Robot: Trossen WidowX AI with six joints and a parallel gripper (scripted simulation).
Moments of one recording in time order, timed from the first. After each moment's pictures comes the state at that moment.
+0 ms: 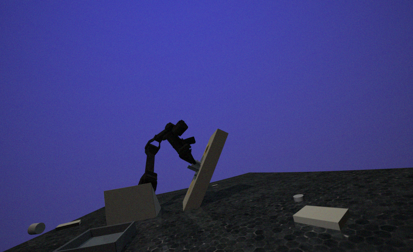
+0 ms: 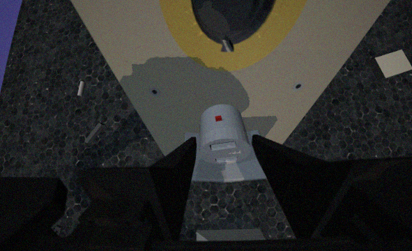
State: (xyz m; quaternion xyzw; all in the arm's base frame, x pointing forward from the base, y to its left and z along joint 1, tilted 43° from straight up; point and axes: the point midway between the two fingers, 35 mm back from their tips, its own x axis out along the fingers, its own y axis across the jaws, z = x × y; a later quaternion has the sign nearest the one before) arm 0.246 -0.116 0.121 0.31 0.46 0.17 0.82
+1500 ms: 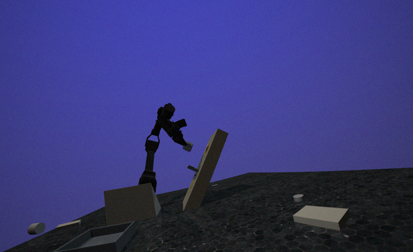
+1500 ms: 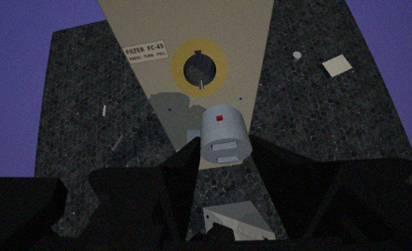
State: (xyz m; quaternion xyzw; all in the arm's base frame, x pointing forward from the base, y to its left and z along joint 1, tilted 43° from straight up) arm 0.217 -0.190 0.182 0.35 0.45 0.11 0.81
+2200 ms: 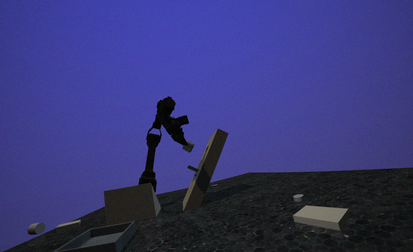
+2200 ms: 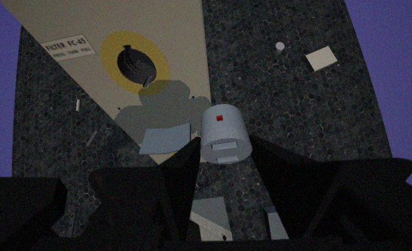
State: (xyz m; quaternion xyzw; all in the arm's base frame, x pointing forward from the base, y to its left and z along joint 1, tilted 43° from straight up) arm 0.214 -0.242 0.122 0.34 0.48 0.13 0.80
